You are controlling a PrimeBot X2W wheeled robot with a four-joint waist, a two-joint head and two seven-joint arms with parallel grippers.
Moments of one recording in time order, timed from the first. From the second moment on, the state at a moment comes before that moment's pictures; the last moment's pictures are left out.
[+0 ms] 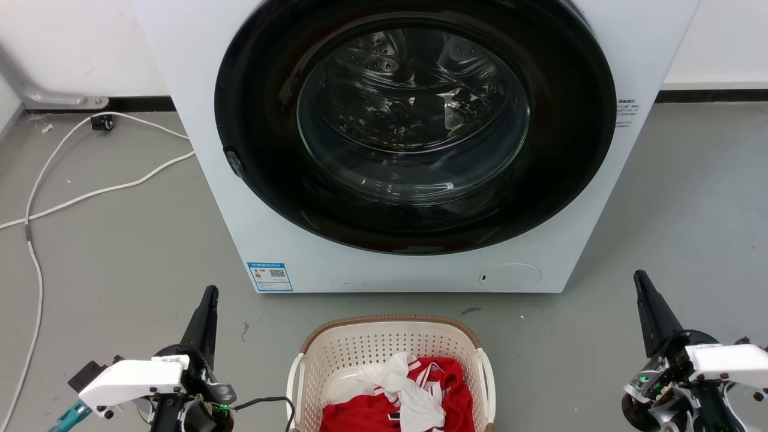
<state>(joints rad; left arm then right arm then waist) -0.10 0.06 0.11 0.25 -1.62 -0.13 0.11 -0.10 -0.06 -0.10 0.24 1.63 0.13 0.10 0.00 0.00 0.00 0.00</state>
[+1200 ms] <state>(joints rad) -0.10 0.05 0.11 0.25 -1.62 -0.13 0.11 -0.10 -0.06 -0.11 0.25 1.62 0.13 0.11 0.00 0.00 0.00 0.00</state>
